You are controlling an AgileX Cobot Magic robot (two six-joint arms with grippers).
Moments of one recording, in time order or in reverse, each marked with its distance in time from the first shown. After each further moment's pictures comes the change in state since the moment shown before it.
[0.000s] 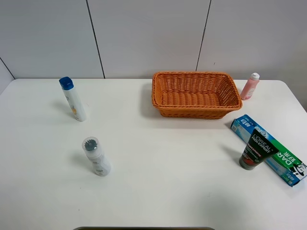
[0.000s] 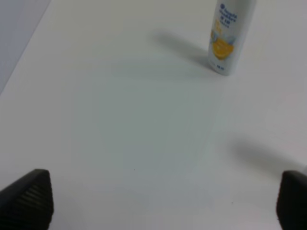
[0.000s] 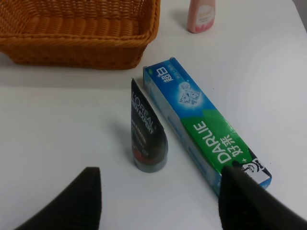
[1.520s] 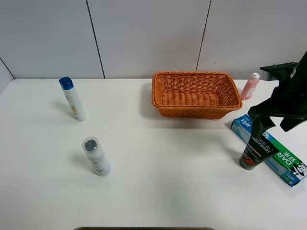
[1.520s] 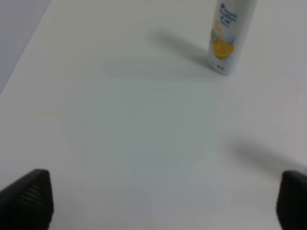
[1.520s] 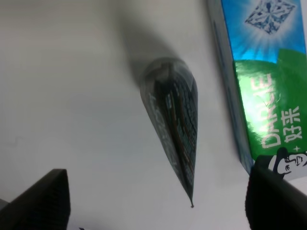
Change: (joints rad) left arm 0.000 0.000 0.000 0.000 0.000 0.000; right arm 0.000 1.504 -0.556 0.049 0.097 -0.187
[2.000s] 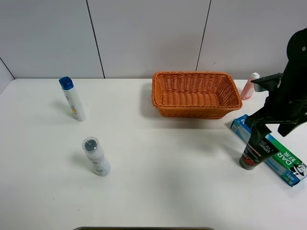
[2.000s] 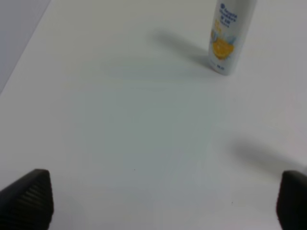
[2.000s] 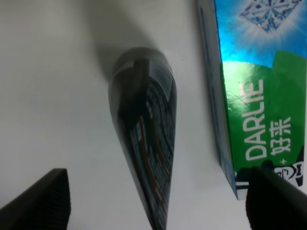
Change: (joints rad) left arm 0.000 0.000 0.000 0.000 0.000 0.000; right arm 0.000 0.138 -0.001 -0.076 -0.042 -0.016
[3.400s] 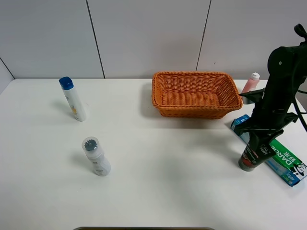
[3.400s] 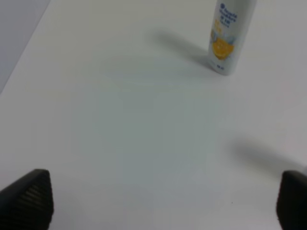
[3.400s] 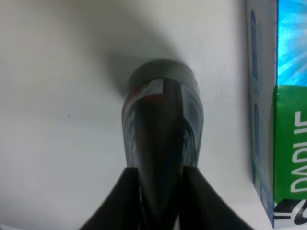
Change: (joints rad) left arm 0.000 0.000 0.000 0.000 0.000 0.000; right arm 0.000 0.132 0.000 0.054 -0.026 -0.018
